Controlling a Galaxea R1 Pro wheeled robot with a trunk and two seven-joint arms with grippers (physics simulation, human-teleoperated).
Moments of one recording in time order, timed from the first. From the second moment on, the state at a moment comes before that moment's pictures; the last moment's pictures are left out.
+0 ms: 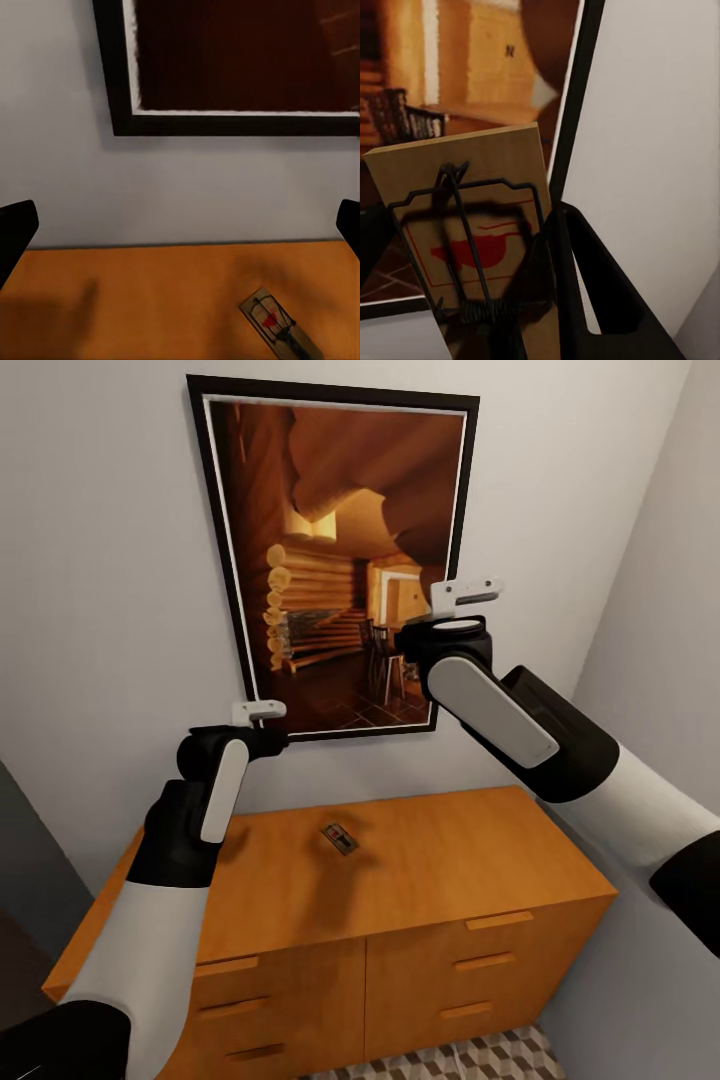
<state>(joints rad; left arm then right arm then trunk) -0.91 -0.11 -0.09 -1.42 0.29 1.04 0.45 -1.44 -0.11 0.88 -1.53 -1.24 0.77 -1.38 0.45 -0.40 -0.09</state>
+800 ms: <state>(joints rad) -0.92 -0.12 -0.09 -1.30 0.29 1.04 0.46 -1.44 -0.13 0.70 -1.53 -1.24 0.91 -1.09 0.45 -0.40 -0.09</state>
